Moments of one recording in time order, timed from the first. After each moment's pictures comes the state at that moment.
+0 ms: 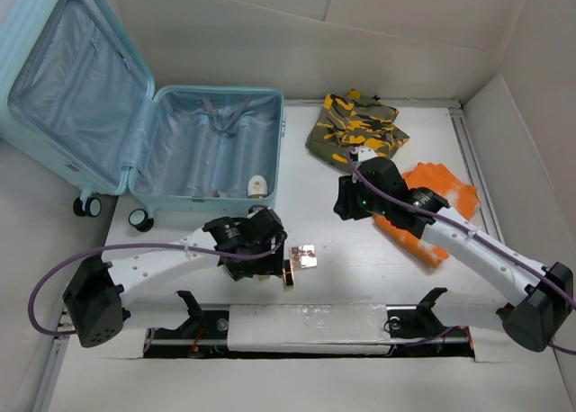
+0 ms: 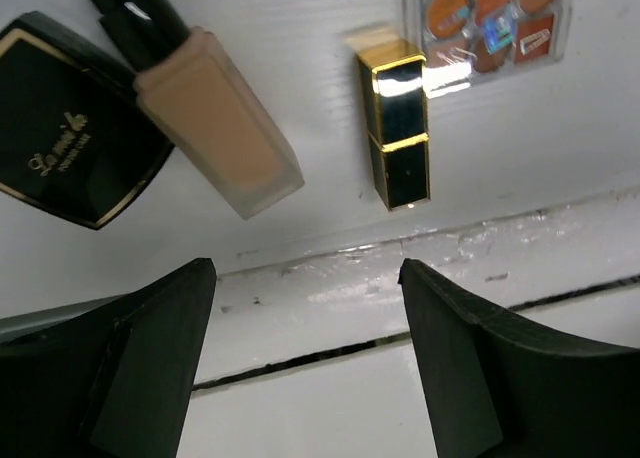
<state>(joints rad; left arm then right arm) -0.96 1.17 0.80 -0.87 -0.02 -0.87 0.71 1.19 1.05 -0.57 0.08 0.42</state>
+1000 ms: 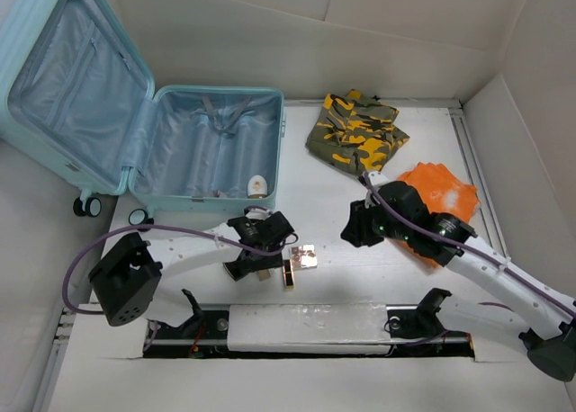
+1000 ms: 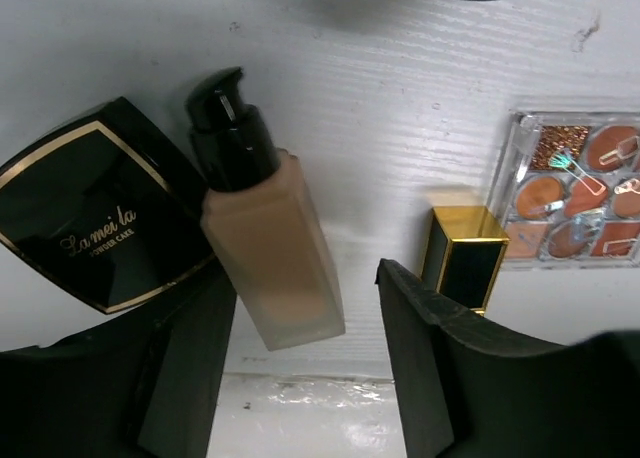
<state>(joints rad) -0.96 1.37 0.77 -0.76 -0.24 -1.09 0.77 0.93 0.89 -0.65 -0.06 0.45</state>
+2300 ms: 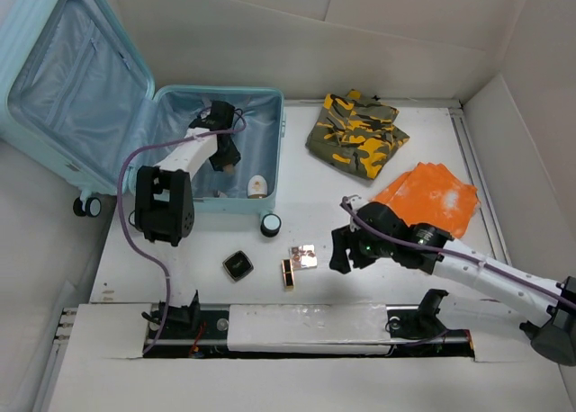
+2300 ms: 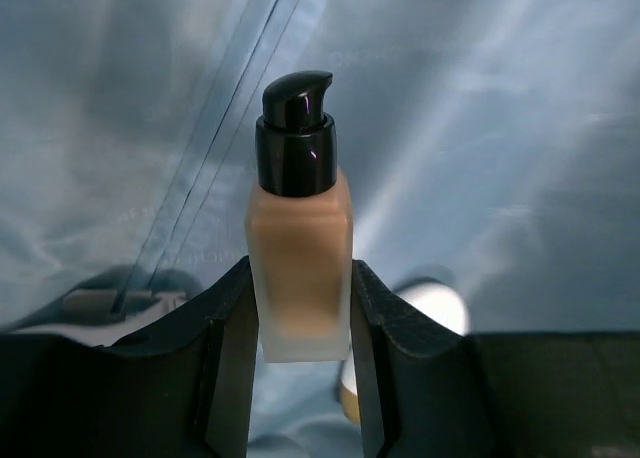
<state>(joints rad) -0.21 1.95 1.60 -0.73 -0.21 -0.63 0.91 0.98 0.77 -0.65 -0.08 0.52</state>
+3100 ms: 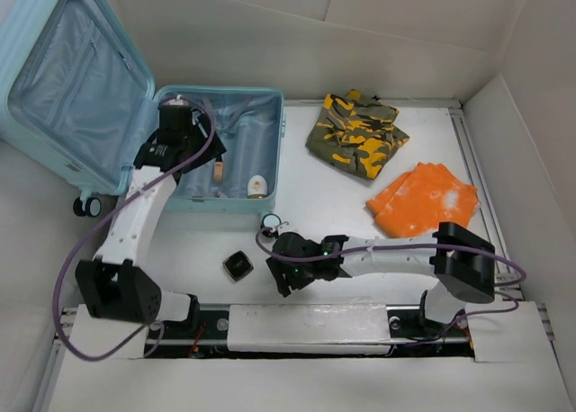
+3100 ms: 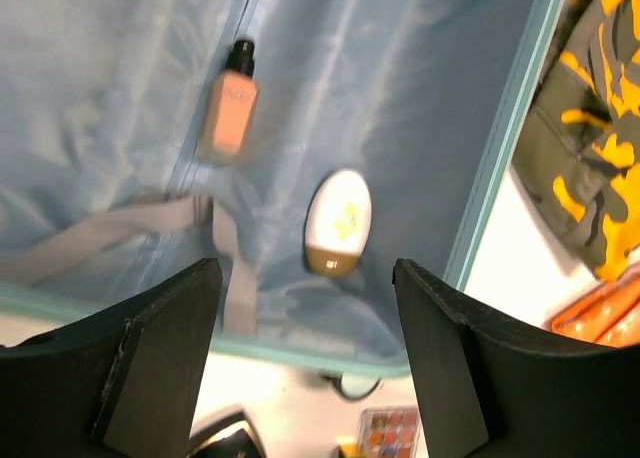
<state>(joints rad) -0.14 1.39 1.36 -0.70 -0.05 -0.56 1.26 1.63 1.01 -0.43 0.10 0.69</state>
